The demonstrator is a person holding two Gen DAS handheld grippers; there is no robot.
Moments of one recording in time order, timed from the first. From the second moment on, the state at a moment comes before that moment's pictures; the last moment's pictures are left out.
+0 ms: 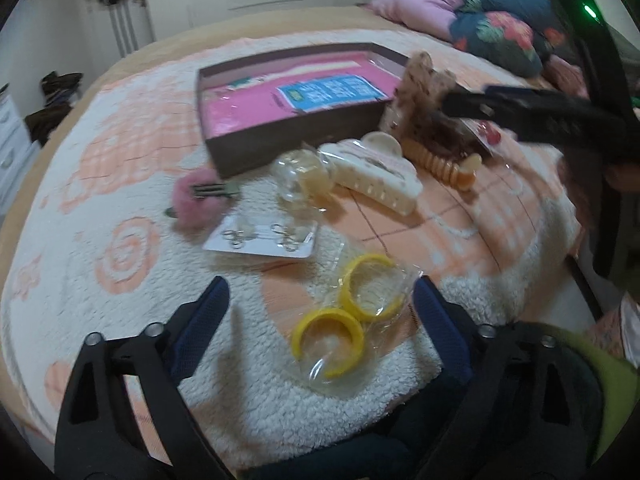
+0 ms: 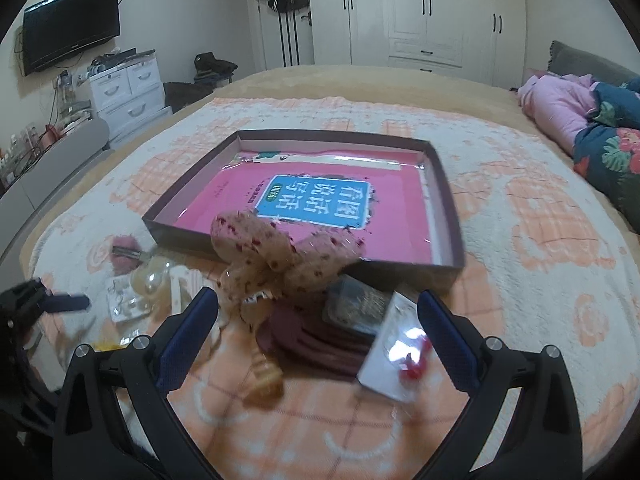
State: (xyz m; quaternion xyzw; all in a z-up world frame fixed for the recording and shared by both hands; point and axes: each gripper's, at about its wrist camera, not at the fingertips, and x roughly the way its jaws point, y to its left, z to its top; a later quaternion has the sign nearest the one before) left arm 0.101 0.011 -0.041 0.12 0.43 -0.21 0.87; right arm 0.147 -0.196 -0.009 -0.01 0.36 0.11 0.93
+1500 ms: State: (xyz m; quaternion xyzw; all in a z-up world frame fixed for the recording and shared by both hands) left arm 0.148 -0.037 0.009 0.06 0.40 -0.29 0.87; right arm 0.149 -0.285 0.051 0.09 0.27 0.08 0.95
